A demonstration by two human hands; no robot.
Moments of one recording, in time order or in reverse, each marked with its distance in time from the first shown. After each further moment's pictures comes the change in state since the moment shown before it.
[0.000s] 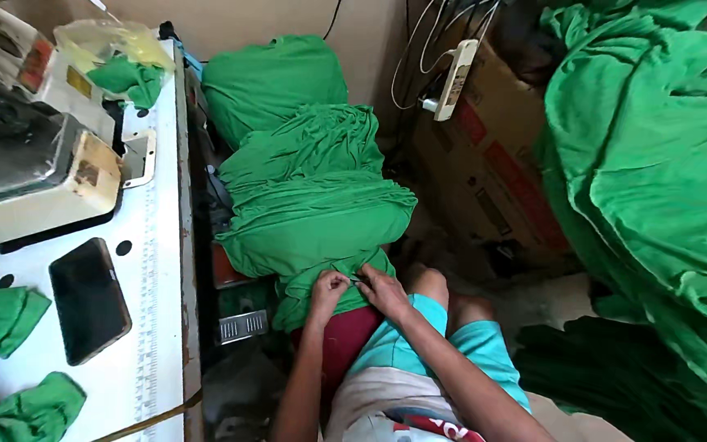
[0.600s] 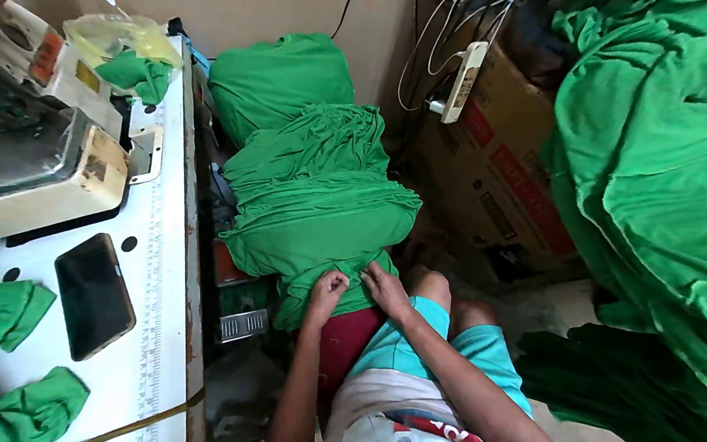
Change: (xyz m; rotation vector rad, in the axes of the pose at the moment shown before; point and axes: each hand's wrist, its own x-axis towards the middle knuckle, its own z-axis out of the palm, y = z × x) left_hand -0.004 0.002 -0.013 -0.046 -0.077 -0.027; right_hand 0.007 0.009 0.011 0.155 0.142 0.007
